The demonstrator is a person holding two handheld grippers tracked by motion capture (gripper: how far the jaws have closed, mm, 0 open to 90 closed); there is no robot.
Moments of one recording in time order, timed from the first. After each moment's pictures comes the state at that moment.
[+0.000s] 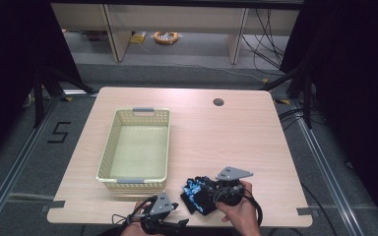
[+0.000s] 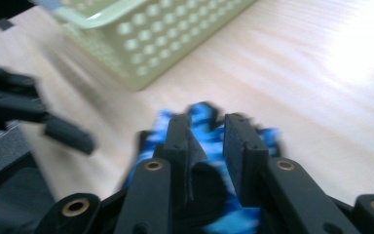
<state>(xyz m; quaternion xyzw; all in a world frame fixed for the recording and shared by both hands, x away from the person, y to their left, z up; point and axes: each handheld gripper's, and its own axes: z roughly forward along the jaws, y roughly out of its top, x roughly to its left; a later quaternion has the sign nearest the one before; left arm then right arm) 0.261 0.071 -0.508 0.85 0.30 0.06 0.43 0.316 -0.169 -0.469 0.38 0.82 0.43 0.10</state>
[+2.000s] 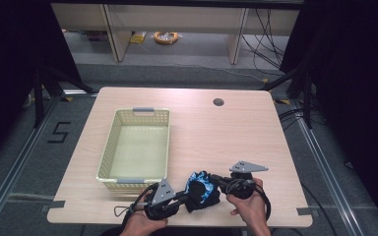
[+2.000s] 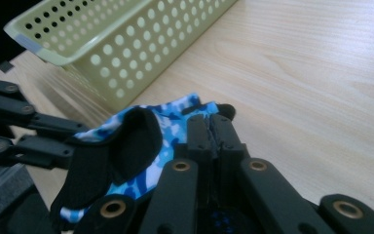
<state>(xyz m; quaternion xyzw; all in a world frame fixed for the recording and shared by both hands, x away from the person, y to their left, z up) 0.288 0.068 -0.490 0.82 0.30 0.12 0.47 0.327 -0.196 -0.466 0.42 0.78 0.46 0.07</state>
